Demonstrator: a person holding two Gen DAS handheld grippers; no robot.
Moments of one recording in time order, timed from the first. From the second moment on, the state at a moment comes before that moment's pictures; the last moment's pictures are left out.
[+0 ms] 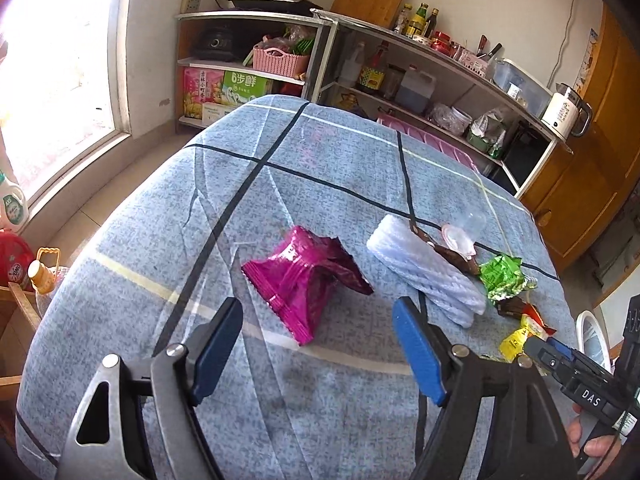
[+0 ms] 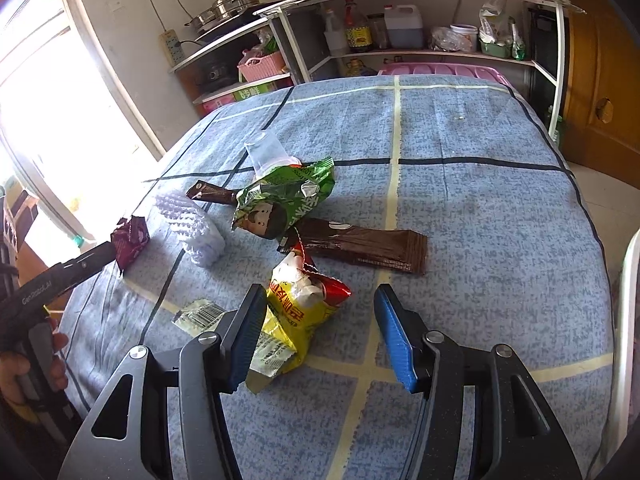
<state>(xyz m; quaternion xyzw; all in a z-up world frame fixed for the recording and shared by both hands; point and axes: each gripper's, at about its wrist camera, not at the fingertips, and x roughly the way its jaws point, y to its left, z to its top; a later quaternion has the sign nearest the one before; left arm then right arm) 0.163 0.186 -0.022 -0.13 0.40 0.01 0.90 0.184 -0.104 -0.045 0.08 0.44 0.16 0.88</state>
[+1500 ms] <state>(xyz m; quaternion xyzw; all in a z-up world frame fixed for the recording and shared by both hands) 0.181 0.166 -0.024 -0.10 0.41 0.00 0.91 0.163 -0.132 -0.042 0.13 0.40 0.15 0.89</state>
